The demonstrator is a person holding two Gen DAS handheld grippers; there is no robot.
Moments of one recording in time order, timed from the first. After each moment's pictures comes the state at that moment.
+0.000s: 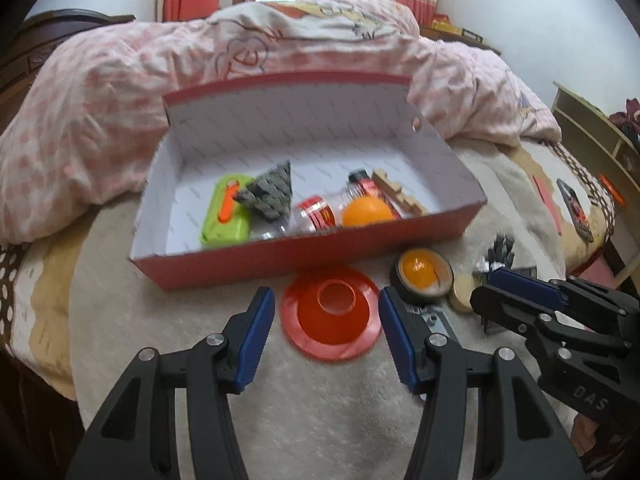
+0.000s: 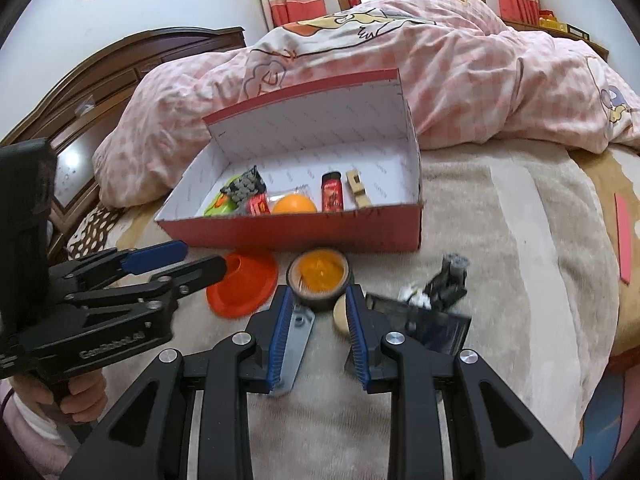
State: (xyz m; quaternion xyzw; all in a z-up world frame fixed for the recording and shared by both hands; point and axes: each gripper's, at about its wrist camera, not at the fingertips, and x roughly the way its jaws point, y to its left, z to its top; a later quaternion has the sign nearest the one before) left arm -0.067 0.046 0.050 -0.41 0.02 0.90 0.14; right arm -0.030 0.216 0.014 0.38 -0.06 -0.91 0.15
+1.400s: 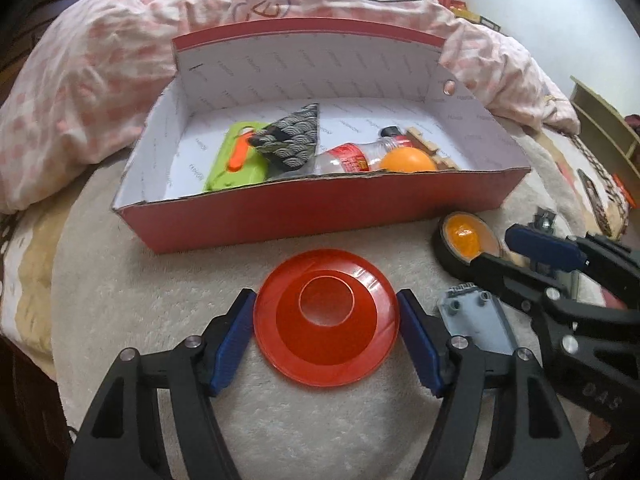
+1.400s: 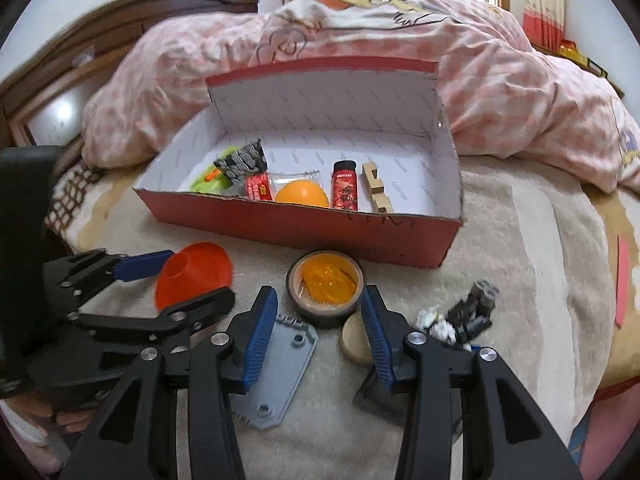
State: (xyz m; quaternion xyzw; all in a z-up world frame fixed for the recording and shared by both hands) left arm -0.073 0.028 0.013 -0.44 0.01 0.89 0.11; right arm -0.062 0.181 0.004 0.41 0.03 -0.90 0.14
